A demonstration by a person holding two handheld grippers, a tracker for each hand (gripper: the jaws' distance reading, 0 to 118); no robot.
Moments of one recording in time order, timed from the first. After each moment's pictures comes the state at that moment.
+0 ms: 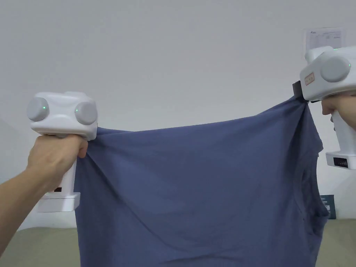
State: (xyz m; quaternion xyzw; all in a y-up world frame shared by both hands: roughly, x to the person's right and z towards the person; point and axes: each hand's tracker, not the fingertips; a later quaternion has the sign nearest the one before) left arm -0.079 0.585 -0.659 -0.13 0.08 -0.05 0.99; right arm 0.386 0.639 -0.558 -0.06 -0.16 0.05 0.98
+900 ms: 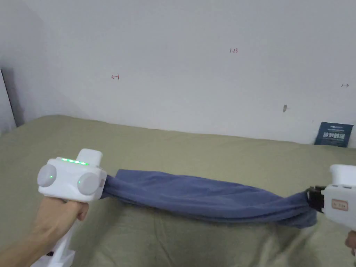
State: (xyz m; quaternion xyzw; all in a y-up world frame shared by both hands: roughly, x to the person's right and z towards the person) left arm -0.153 0.231 -0.569 -0.35 0.00 -0.09 0.93; right arm 0.341 0.266 -0.436 -0.28 -0.06 -0.02 0.96
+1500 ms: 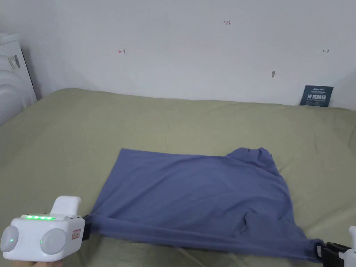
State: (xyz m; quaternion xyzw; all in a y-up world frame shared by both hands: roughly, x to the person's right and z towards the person) left arm -0.247 0.168 -0.288 -0.41 -0.03 -0.03 0.91; right arm 0.321 0.182 -0.138 -0.34 -0.05 -0.09 0.93
